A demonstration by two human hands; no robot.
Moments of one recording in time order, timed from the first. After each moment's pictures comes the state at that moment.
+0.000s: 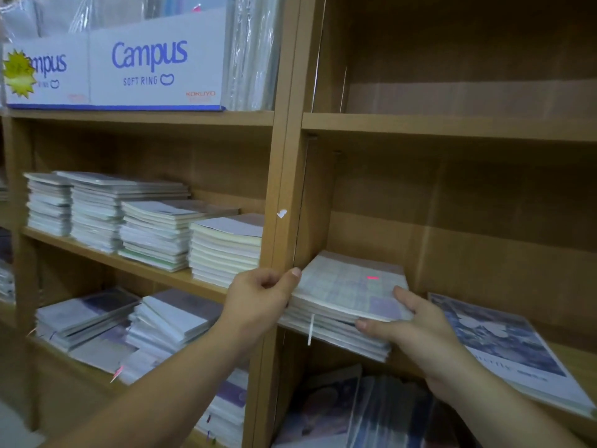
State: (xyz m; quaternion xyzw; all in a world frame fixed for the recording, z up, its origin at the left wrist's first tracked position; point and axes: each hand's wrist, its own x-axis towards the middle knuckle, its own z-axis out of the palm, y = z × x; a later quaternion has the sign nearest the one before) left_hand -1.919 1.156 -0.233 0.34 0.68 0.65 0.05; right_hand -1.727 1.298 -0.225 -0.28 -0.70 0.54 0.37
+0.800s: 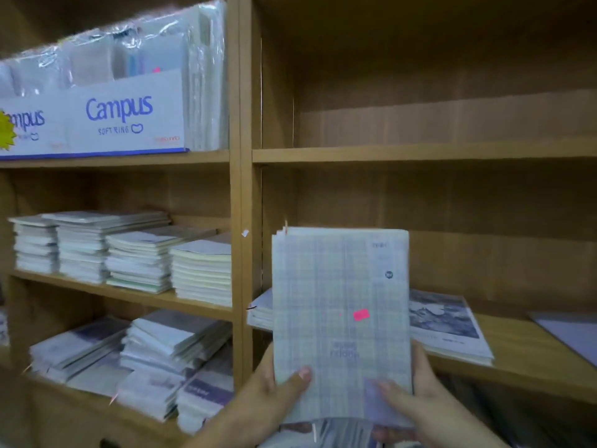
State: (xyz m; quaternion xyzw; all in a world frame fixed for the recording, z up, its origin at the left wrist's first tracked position) left_hand -1.809 1.112 -0.275 0.42 0.56 0.62 0.37; right_hand -1.612 1.279 -0.281 -0.17 -0.65 0.68 0.29
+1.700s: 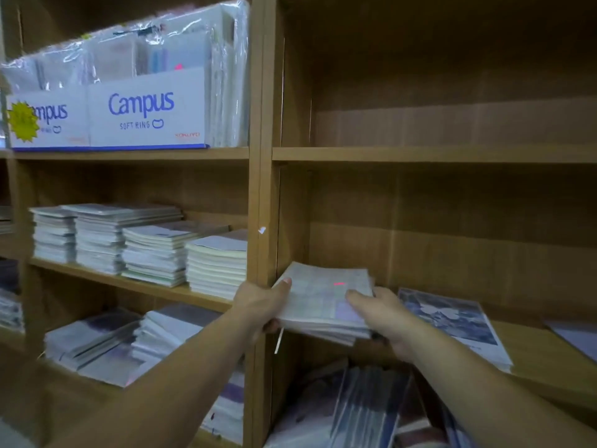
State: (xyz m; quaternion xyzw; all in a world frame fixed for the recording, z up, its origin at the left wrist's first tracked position) left_hand -1.876 1.155 -0.203 0.23 0.71 0.64 0.17; right_hand -1.718 1.306 -0.211 -0.33 -0.73 0.52 0.31
